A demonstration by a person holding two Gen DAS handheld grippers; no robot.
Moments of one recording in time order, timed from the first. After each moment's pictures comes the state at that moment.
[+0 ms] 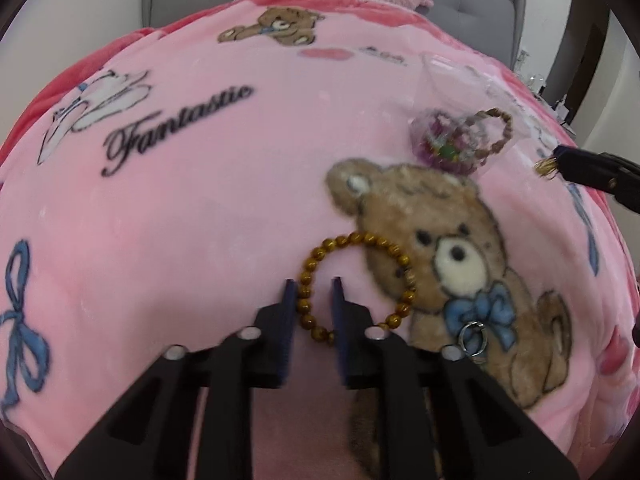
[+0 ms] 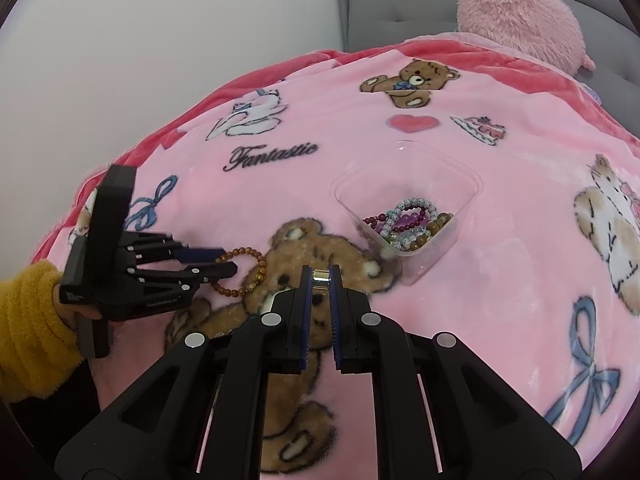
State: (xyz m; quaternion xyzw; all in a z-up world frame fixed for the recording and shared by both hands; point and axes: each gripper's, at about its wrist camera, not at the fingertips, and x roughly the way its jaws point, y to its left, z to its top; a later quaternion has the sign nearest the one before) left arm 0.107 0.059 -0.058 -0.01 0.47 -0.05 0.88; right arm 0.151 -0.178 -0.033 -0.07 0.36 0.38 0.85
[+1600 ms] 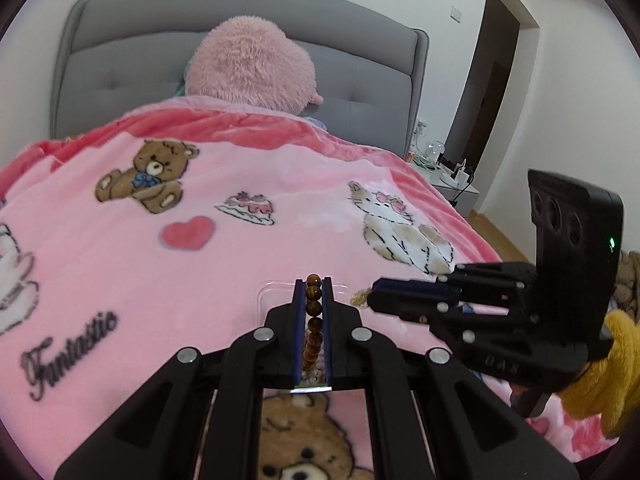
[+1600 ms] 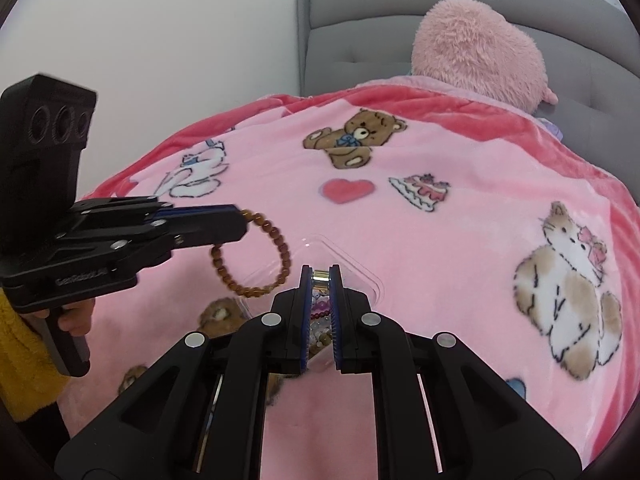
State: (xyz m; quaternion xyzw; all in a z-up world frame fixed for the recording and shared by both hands) left arm 0.193 -0.020 0.057 -0.05 0.32 -0.23 0.92; right arm 0.218 -0.194 0.003 -0.07 0.31 0.32 0.89
